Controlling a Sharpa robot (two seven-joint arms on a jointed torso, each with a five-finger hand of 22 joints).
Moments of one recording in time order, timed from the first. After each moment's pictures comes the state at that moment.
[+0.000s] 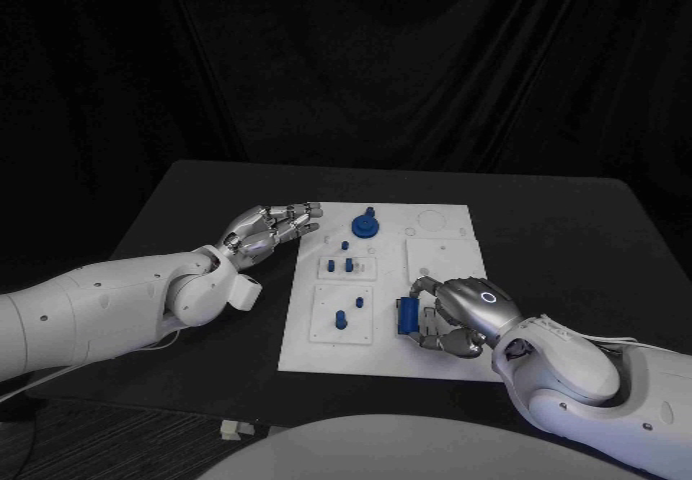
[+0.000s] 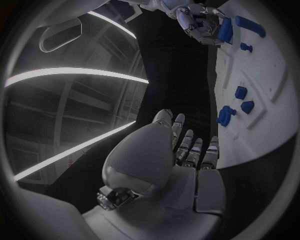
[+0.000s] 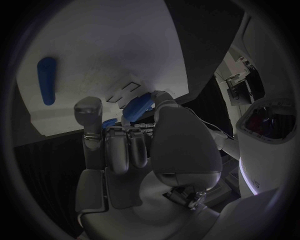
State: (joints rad) left arm 1.07 -0.90 -0.21 1.35 -0.11 0.12 0.68; left_hand 1.64 0.18 -0.12 0.27 0.55 0.72 0.19 0.13 0.07 0.14 0.19 0.40 0.05 0.06 0.18 0.13 0.02 0.14 0.08 0.30 0.04 0.16; right arm 0.98 -0.92 -0.21 1.85 -1.87 -0.49 -0.41; right_hand 1.28 -0.14 0.04 0.29 0.66 0.43 0.12 0.77 0.35 1.46 0.00 1.57 1.31 1.47 -0.07 1.54 1.31 0.12 1.43 0.04 0.78 1.31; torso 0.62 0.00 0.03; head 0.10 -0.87
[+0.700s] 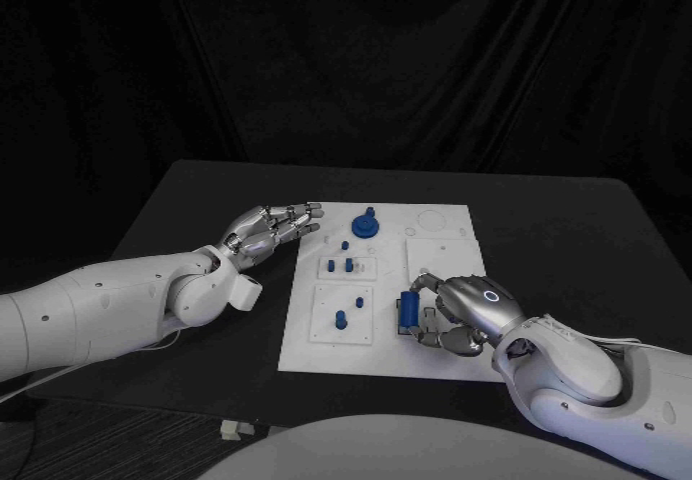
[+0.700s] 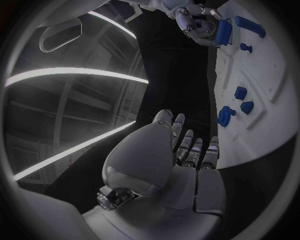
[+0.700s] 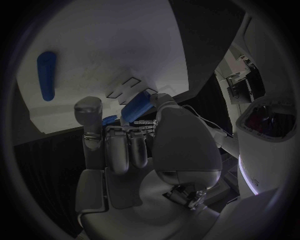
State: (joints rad) left arm 1.07 -0.90 -0.21 1.34 -0.11 0.12 0.68; left_hand 1.64 0.18 -0.12 0.27 0.55 0.72 0.19 0.13 0.07 0.14 0.19 0.40 0.05 0.06 0.18 0.13 0.02 0.14 0.08 0.30 0.04 0.16; right arm 0.98 -0.92 -0.21 1.85 -1.87 -0.52 -0.40; right_hand 1.24 -0.11 0.06 0.27 0.87 0.43 0.12 0.77 0.20 1.47 0.00 1.57 1.31 1.47 -0.07 1.54 1.31 0.12 1.43 0.04 0.77 1.31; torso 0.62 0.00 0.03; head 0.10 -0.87
